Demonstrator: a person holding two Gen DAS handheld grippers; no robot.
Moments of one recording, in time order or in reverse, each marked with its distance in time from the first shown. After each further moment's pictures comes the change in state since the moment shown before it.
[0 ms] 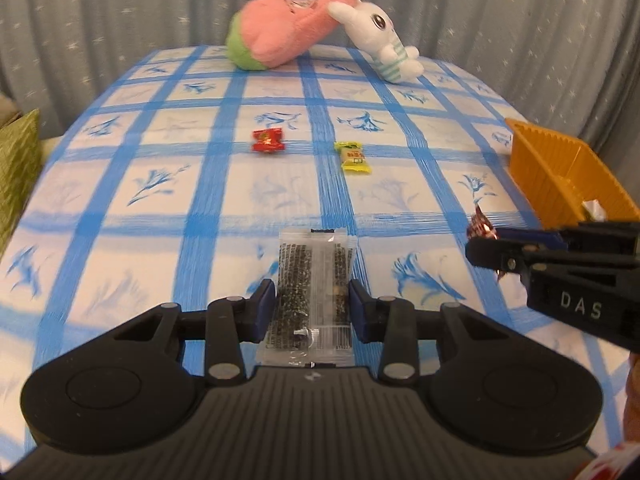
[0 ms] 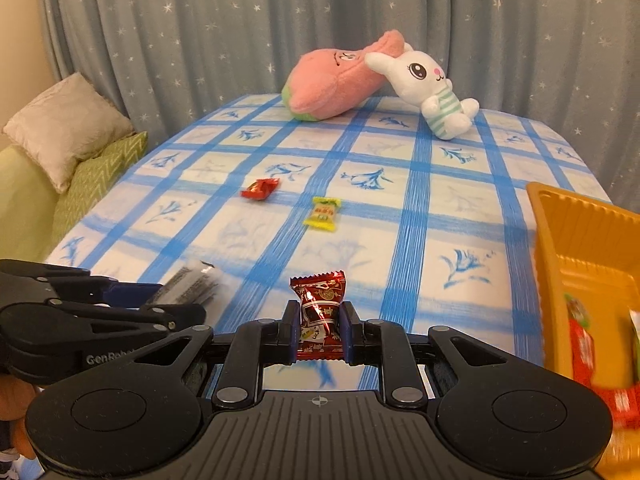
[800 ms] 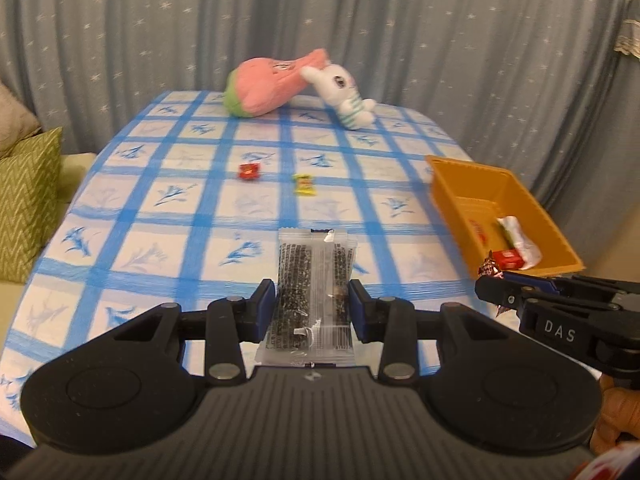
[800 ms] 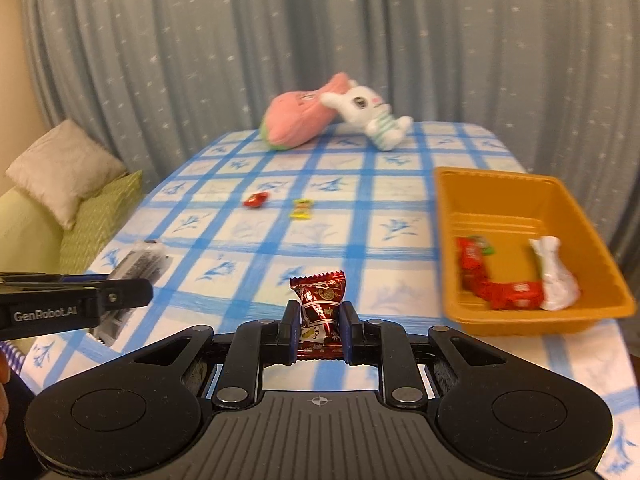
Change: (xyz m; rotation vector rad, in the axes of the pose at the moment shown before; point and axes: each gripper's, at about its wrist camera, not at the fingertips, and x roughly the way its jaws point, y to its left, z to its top) left arm -0.138 -0.048 -0.037 -0.010 -0.118 -0.050; right arm -0.150 0.010 -0.058 0.120 -0.095 -0.081
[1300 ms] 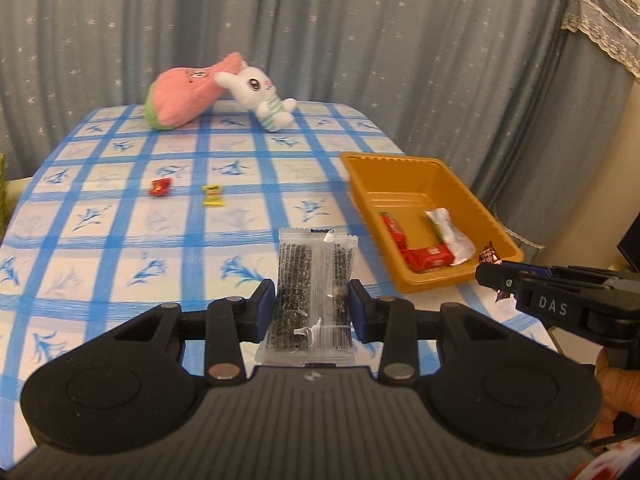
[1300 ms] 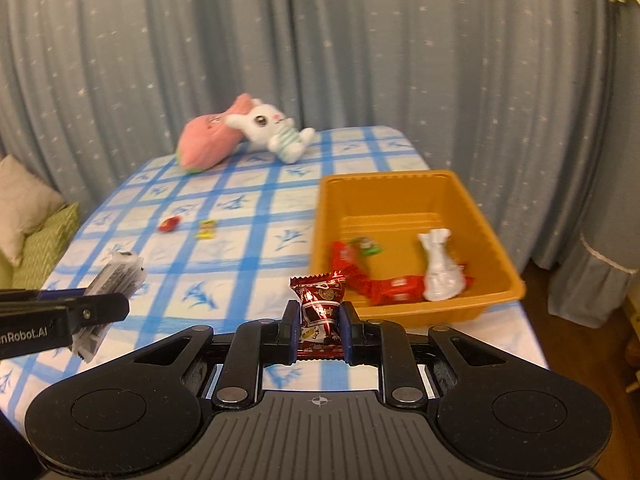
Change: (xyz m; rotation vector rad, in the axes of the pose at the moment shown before) left arm 0.012 -0.073 0.009 0.085 0.010 -0.134; right arm -0.045 -0.074 0.004 0.106 -0.030 -0.166
